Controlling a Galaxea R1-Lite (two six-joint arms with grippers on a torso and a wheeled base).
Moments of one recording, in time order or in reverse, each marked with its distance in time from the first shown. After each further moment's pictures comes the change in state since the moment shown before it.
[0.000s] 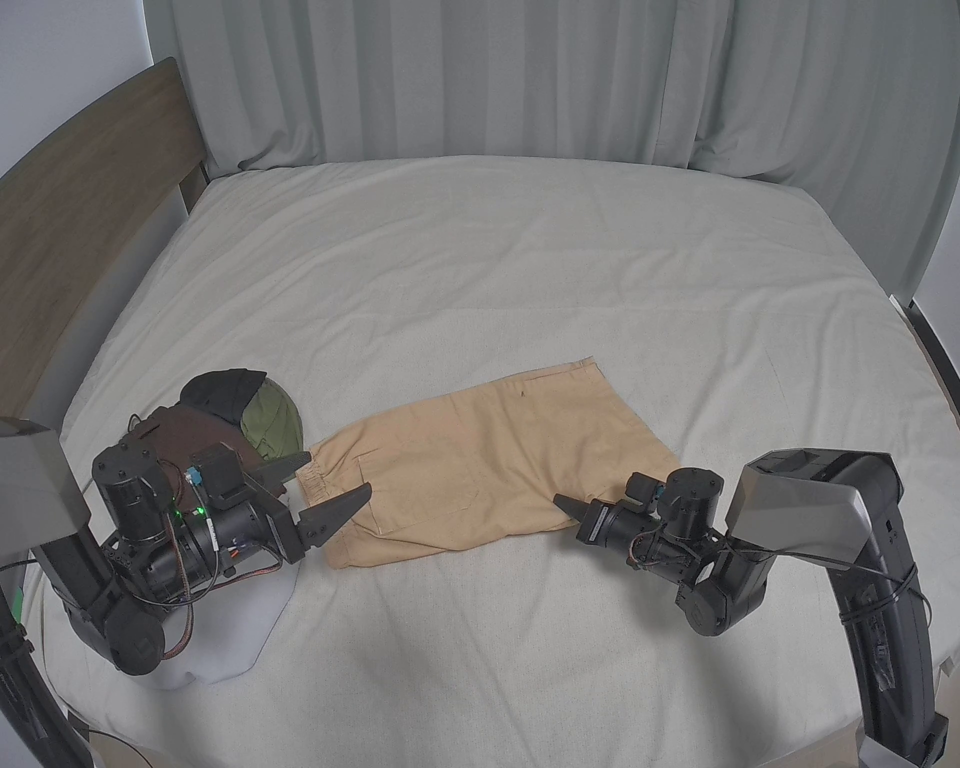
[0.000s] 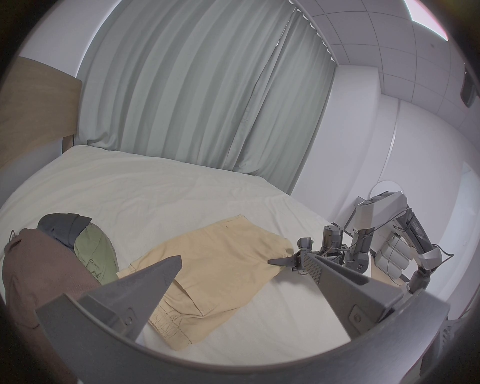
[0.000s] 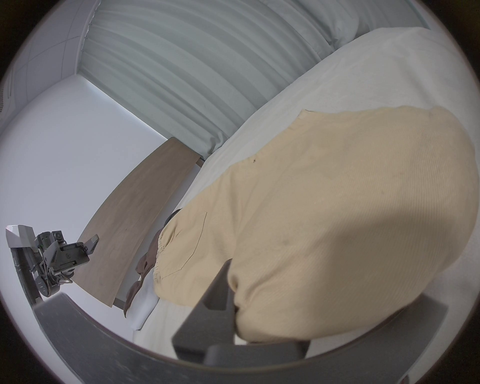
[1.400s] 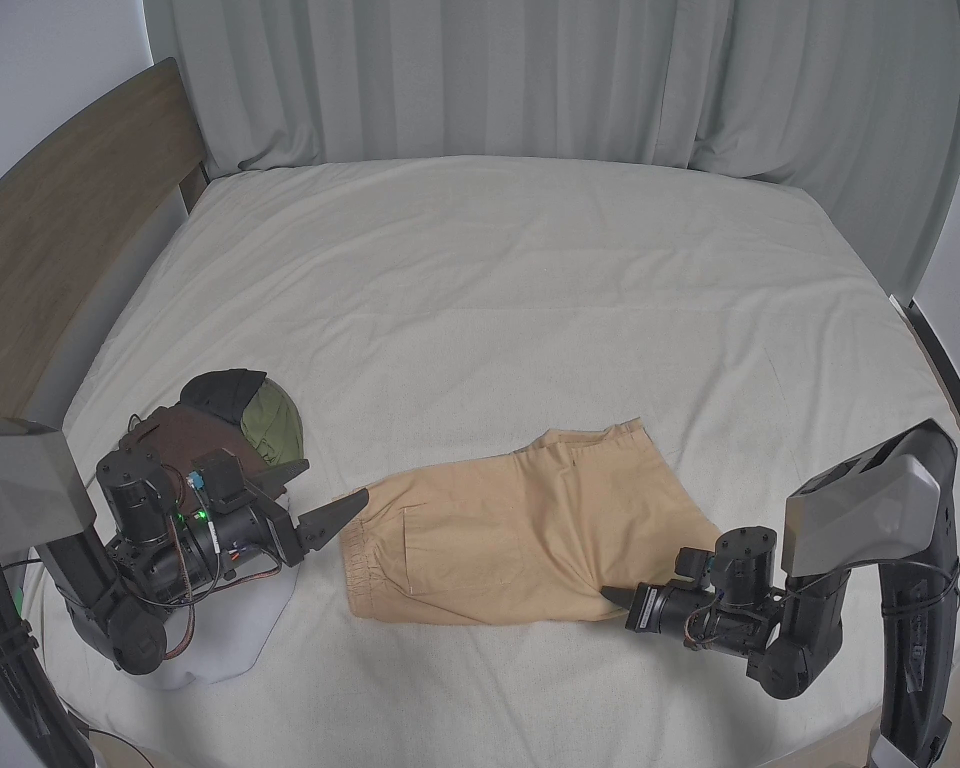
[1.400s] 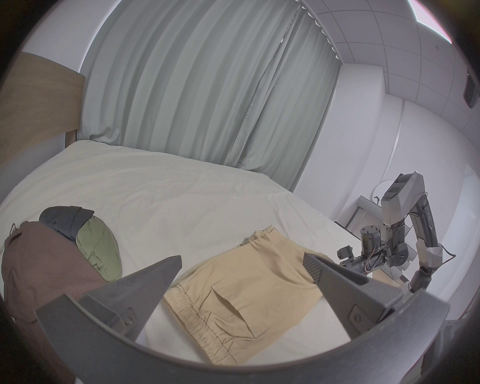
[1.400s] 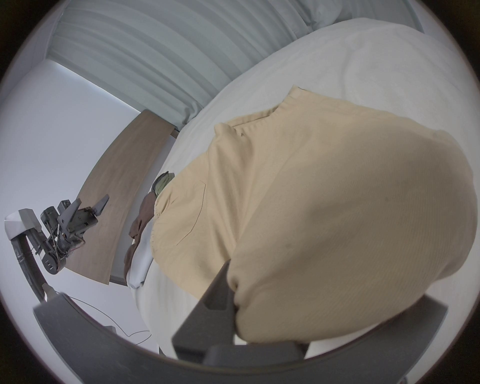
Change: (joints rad) left arm 0.015 0.025 0.002 0.000 -0.003 -0.001; right arm 0.051 -0.214 0.602 -0.087 -0.089 -0.014
